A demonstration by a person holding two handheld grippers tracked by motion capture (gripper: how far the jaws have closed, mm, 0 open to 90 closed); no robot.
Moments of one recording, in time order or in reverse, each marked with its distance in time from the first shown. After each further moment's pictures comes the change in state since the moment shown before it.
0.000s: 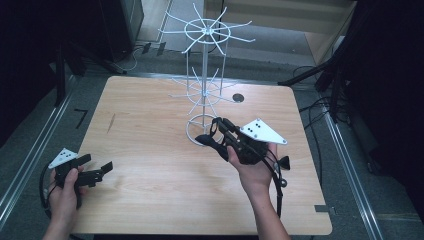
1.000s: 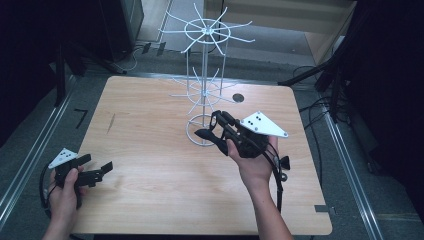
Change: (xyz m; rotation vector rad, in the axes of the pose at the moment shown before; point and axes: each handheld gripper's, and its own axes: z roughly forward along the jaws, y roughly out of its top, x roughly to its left) left arm 0.000 0.000 0.000 -0.004 0.000 -0.002; right arm -0.002 0.016 0.004 -0.023 0.004 -0.009
